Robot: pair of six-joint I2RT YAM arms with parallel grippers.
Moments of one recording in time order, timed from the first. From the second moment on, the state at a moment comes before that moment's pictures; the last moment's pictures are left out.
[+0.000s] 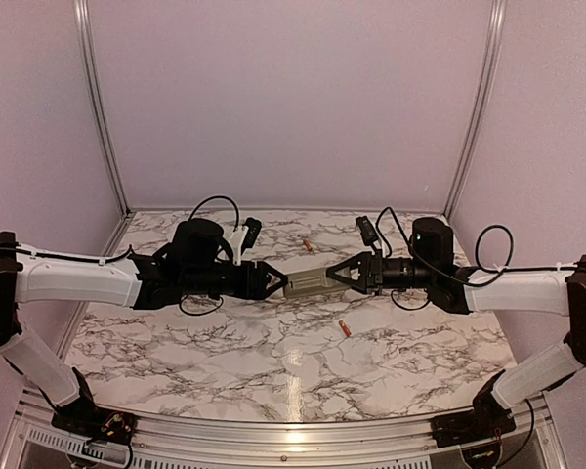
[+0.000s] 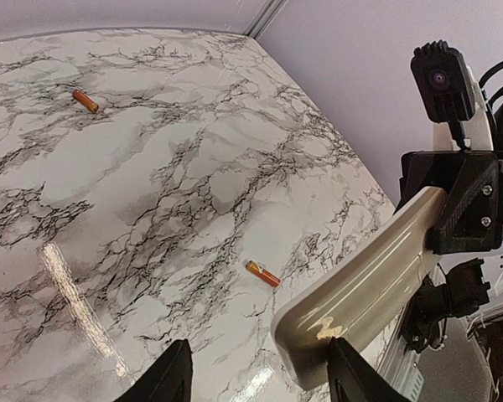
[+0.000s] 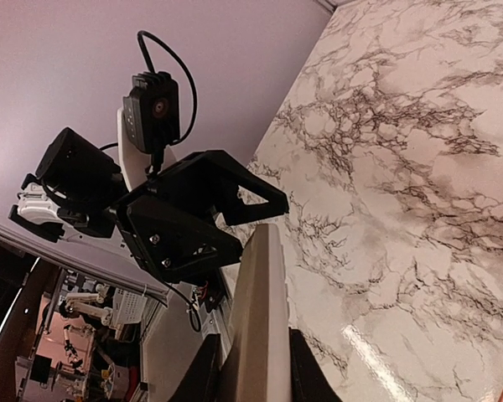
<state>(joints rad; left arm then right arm) -0.89 1.54 0.92 0.19 0.18 -0.56 0.59 1.39 0.69 0.45 -0.80 0.84</state>
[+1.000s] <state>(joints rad) -0.93 1.56 0.96 0.15 0.09 -0.49 0.58 1.41 0.65 0.56 -0.79 1.02</state>
